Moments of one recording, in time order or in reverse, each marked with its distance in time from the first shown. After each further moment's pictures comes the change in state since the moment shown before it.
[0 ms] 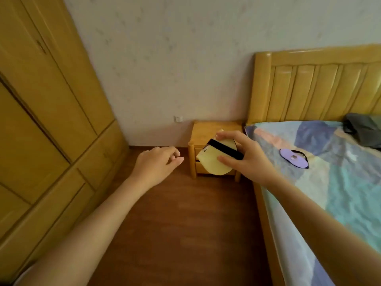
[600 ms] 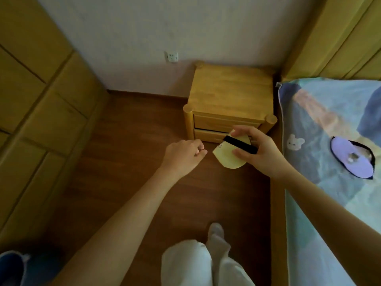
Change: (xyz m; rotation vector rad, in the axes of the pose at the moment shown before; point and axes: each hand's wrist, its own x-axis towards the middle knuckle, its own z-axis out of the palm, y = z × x) left_hand 0.325 -0.076 0.321 -0.175 -0.349 -0.106; right_hand 0.257 0.370 0.017 0.001 -0.193 0.461
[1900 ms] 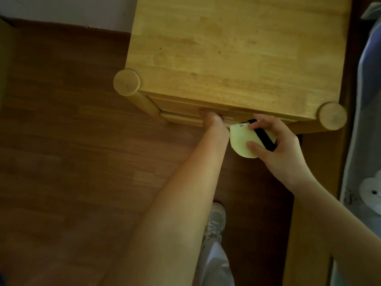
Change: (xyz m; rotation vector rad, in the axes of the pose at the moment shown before) left_hand 0.418 -0.007 0.349 -1.878 0.072 -1.472; right_hand 0.266 0.355 0.018 0.048 0.122 0.380
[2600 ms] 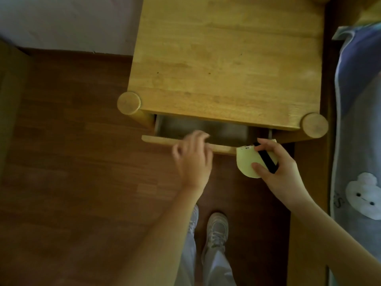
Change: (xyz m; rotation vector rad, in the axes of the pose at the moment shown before) left_hand -0.007 -0.030 -0.103 1.420 0.235 1.570; right_hand -0.025 0.021 -0.018 -0.068 0.009 0.030
